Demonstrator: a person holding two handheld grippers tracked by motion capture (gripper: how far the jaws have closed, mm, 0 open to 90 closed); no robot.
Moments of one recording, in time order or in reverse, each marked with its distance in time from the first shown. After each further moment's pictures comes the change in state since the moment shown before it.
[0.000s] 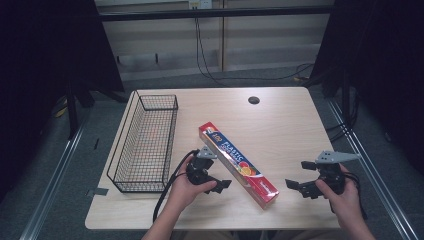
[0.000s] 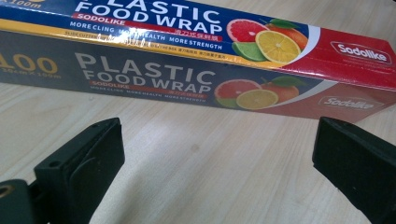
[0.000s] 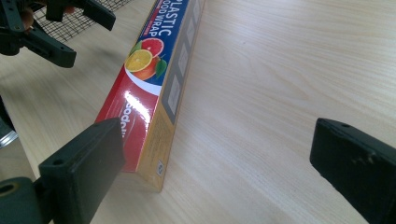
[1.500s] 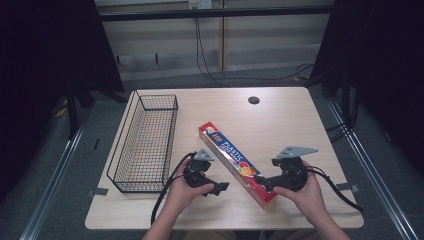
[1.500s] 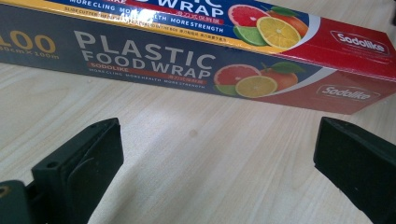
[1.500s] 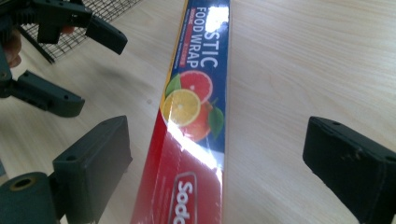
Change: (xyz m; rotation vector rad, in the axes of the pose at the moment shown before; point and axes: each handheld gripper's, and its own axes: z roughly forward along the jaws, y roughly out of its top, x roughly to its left) left arm 0.002 -0.009 -0.005 0.002 -0.012 -0.031; right arm 0.054 0.037 0.063 0.053 -0.040 0.006
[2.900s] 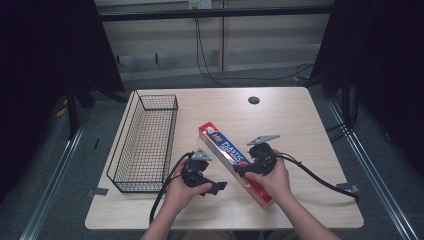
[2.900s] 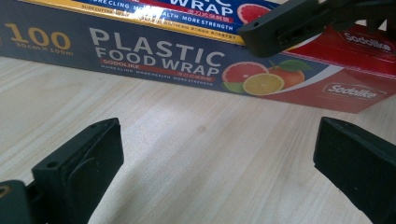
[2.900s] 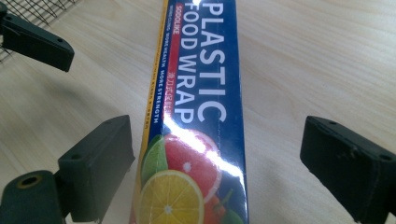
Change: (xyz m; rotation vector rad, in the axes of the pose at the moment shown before) left arm 0.003 -0.002 -0.003 0.001 0.016 0.000; right arm 0.008 0.034 0.076 0.135 -0.076 0.015
